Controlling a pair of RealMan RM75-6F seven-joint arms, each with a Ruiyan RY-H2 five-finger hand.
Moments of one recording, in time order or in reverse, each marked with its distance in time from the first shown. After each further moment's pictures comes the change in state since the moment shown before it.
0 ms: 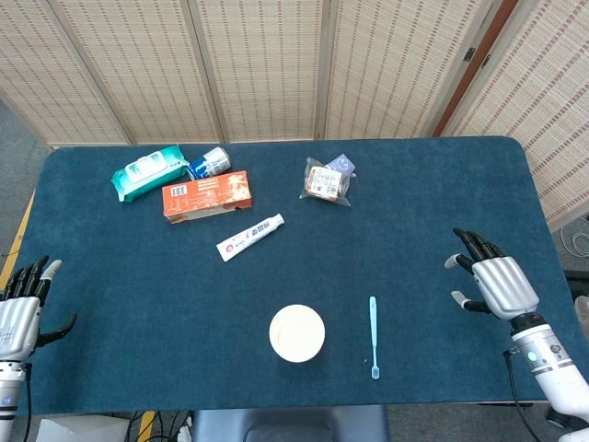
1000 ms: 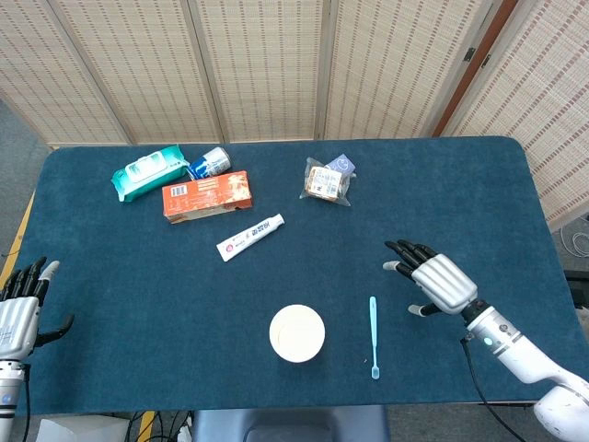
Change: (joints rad) left arm -0.002 0.003 -0.003 -0.004 -0.034 -0.022 0.031; right arm 0.160 -0.151 -0.027 0.233 -0.304 -0.098 0.160
